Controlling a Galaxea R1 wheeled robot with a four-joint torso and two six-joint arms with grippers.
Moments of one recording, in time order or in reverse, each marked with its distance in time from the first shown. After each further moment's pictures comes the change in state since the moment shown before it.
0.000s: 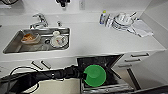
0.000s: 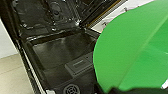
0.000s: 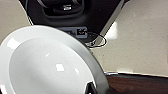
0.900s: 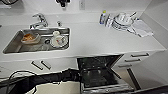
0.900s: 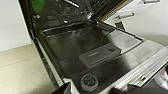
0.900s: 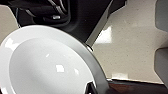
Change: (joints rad) left arm 0.085 -0.066 -0.063 0.002 0.005 0.030; right arm 0.038 -0.117 0.089 0.007 0.013 0.001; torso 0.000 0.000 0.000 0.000
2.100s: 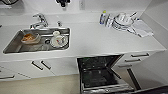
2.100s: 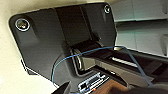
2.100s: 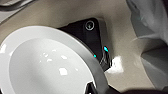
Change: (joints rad) left arm 0.687 -0.201 -0.064 0.230 -0.333 0.130; right arm 0.261 -0.659 0.798 0.005 0.063 0.160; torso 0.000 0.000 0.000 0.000
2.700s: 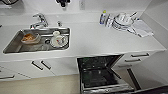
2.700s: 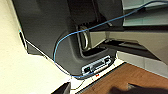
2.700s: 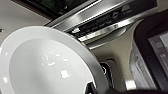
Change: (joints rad) left arm 0.169 0.098 -0.332 0.057 -0.281 0.005; right arm 0.280 -0.169 0.231 -0.002 -0.059 0.102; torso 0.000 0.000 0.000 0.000
